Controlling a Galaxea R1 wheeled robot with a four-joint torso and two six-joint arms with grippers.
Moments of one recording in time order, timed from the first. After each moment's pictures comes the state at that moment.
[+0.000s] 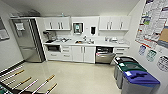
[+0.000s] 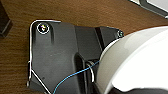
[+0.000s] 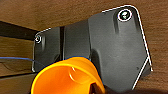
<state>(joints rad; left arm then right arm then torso) 1.56 2.79 -2.47 0.85 -0.26 -0.78 -1.53 2.90 -2.55 -0.39 0.11 0.52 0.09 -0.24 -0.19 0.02</state>
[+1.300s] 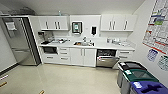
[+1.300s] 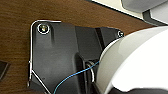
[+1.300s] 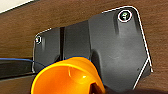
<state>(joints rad) 1.56 2.79 -2.47 0.85 -0.26 -0.78 -1.53 2.90 -2.55 -0.38 0.11 0.52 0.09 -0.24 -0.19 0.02</state>
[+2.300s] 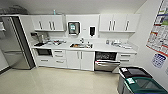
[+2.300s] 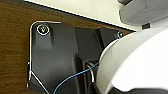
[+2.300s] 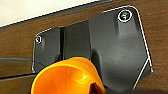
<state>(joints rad) 1.55 2.79 -2.47 0.85 -0.26 -0.78 -1.53 2.90 -2.55 -0.39 0.11 0.52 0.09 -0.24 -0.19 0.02</state>
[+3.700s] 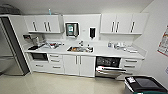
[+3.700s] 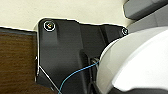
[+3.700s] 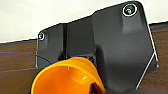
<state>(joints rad) 1.56 2.78 -2.48 0.85 -0.24 -0.78 -1.55 2.91 -2.55 -0.39 0.11 0.52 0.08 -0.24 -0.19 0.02</state>
